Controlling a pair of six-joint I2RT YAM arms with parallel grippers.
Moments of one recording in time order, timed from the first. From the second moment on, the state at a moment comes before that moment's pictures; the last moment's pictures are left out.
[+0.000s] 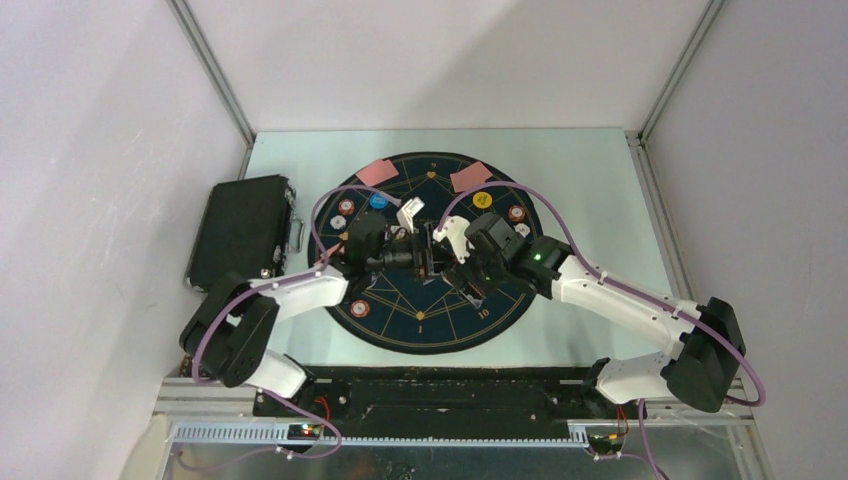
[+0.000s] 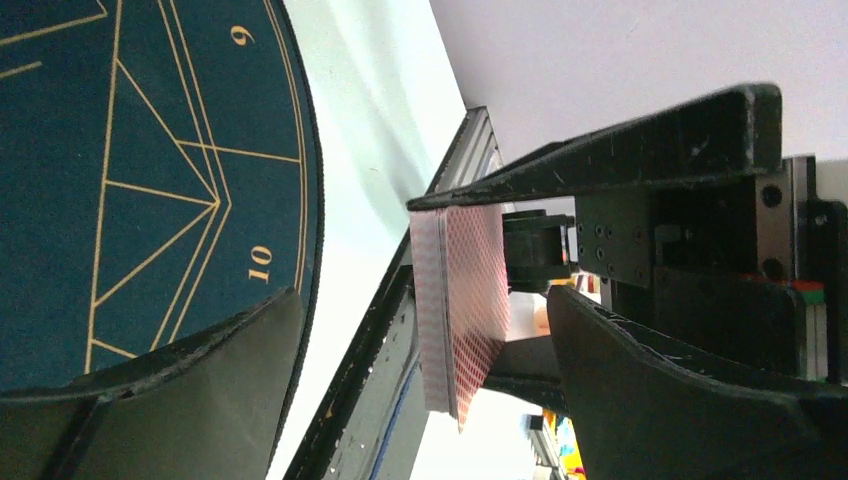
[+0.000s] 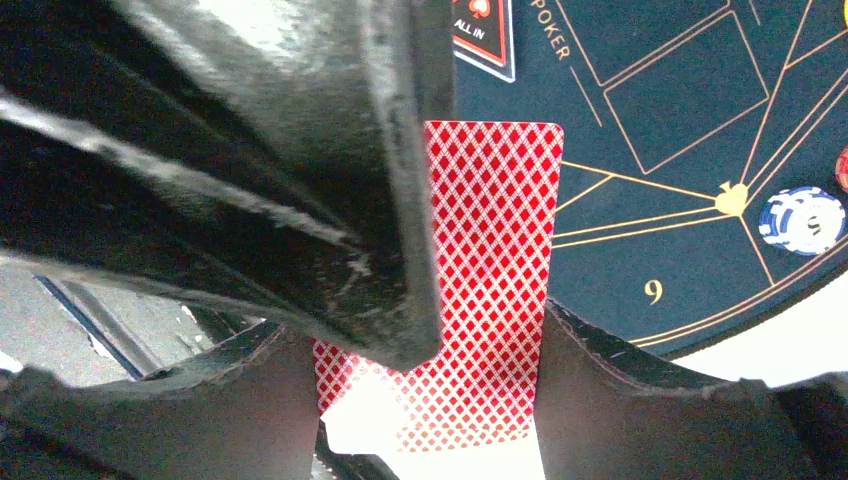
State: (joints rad) left arm -0.60 1.46 0.65 0.52 0.74 -0.95; right arm 0.89 1.34 1.09 -0.65 -0.02 -0.06
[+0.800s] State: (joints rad) left arm -0.61 1.43 0.74 0.25 0.68 -0.75; right arm 0.89 1.34 1.08 -0.64 -0.03 -0.06
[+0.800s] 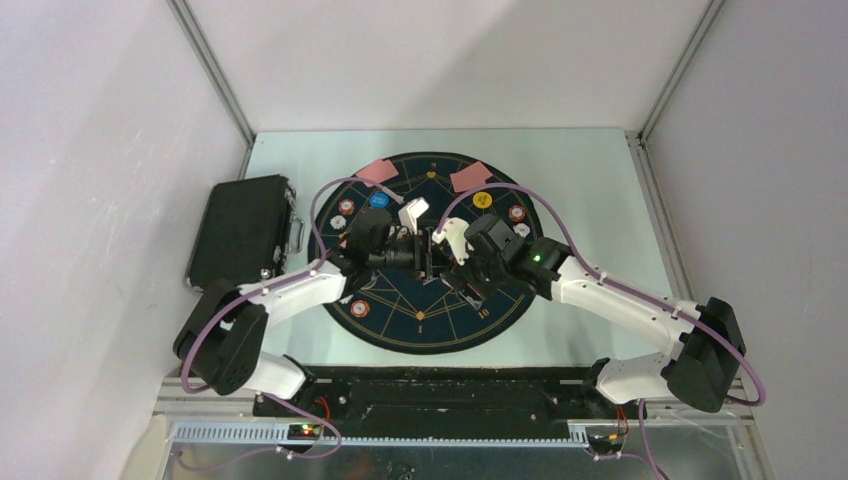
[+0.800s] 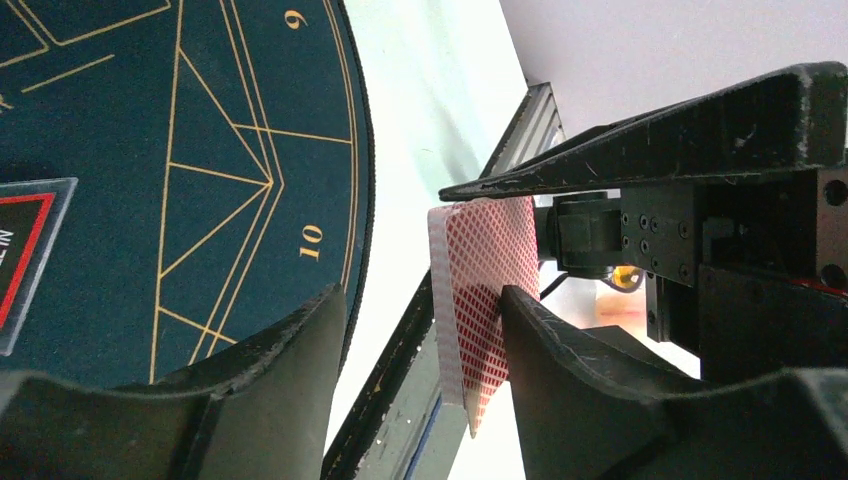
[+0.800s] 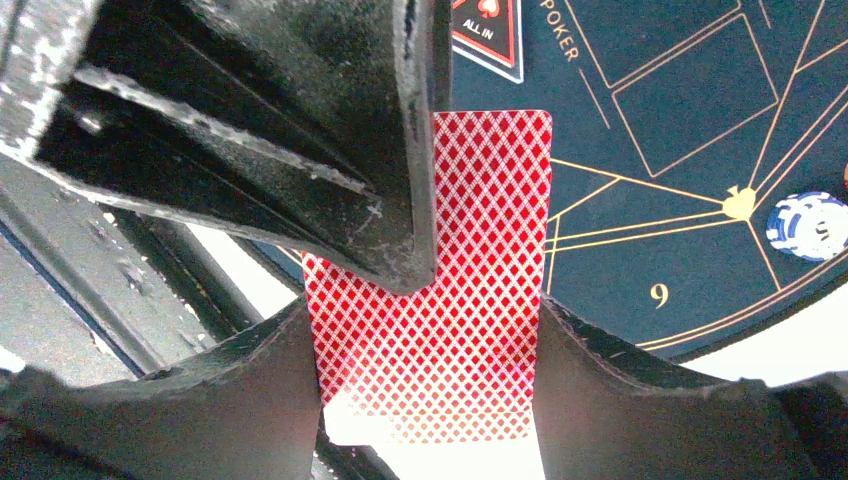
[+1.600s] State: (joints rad) left arm -0.60 1.23 0.74 0.09 0.58 -0.66; right arm 0.88 1.34 1.08 -0.64 -0.02 -0.06
